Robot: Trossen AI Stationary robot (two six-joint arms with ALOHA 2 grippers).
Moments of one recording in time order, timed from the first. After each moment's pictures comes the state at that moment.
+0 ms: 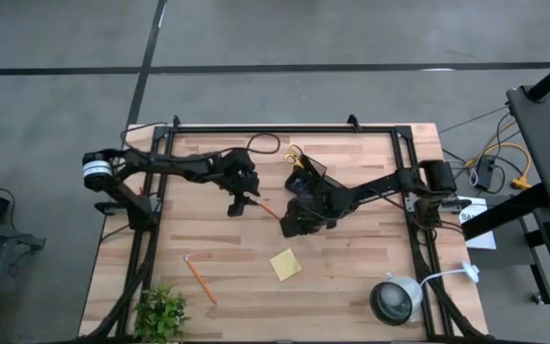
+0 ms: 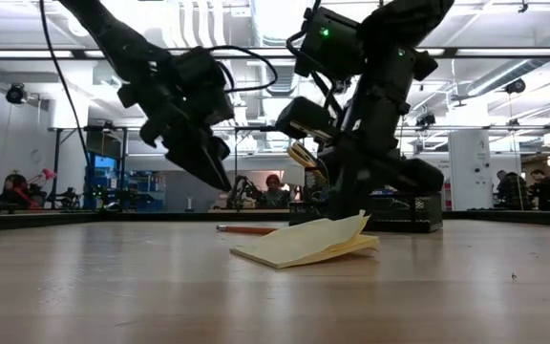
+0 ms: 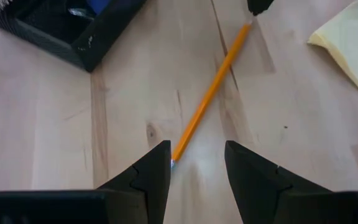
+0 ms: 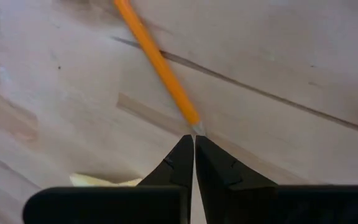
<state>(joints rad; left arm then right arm) 0.34 1.55 0.82 -0.16 0.37 0.35 0.06 1.86 1.11 -0.39 -0.07 1.39</state>
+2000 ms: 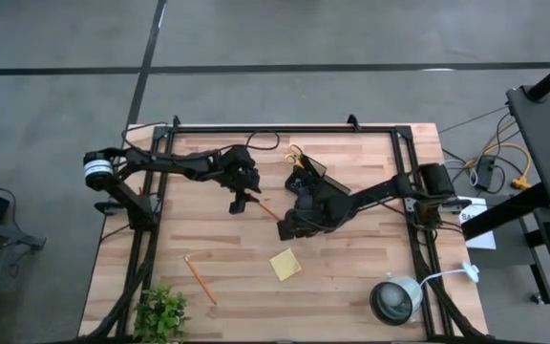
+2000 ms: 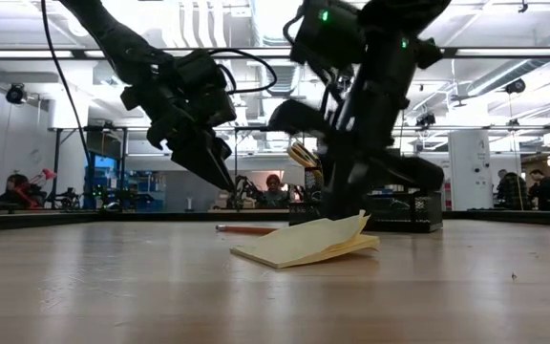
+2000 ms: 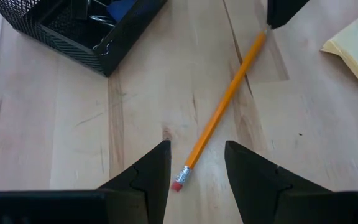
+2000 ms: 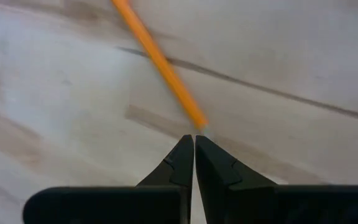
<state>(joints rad) 0.36 1.56 0.82 -0.14 0.37 0.35 0.12 1.90 1.15 -0.42 0.08 1.48</state>
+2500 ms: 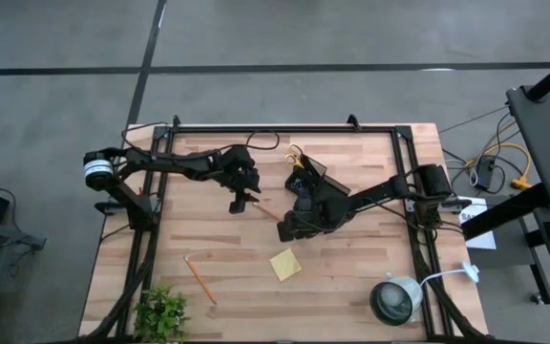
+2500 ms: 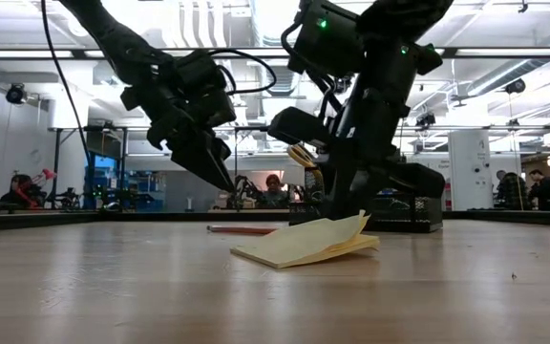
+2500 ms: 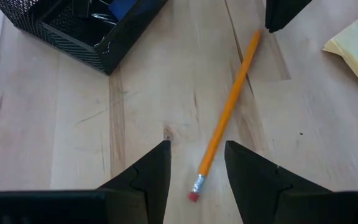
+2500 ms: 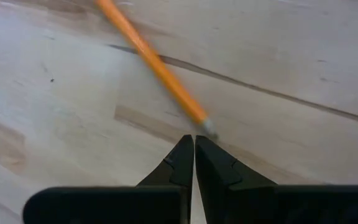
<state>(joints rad) 0.37 1.56 0.82 -0.14 0.37 0.35 0.13 1.92 1.15 -0.41 0.08 1.47</state>
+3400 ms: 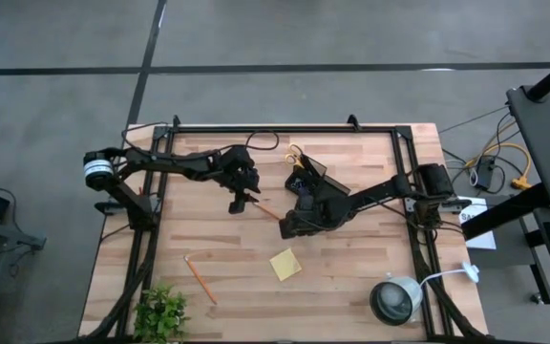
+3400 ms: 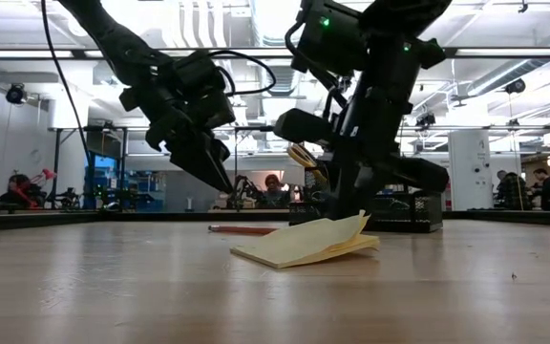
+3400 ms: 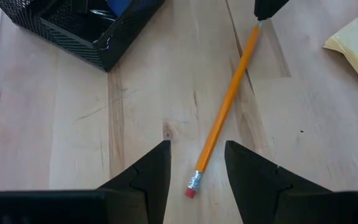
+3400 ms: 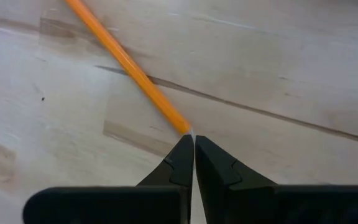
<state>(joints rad) 0.37 1.56 0.81 -0.13 0.37 0.35 0.13 1.90 1.15 -0.46 0.14 1.49</state>
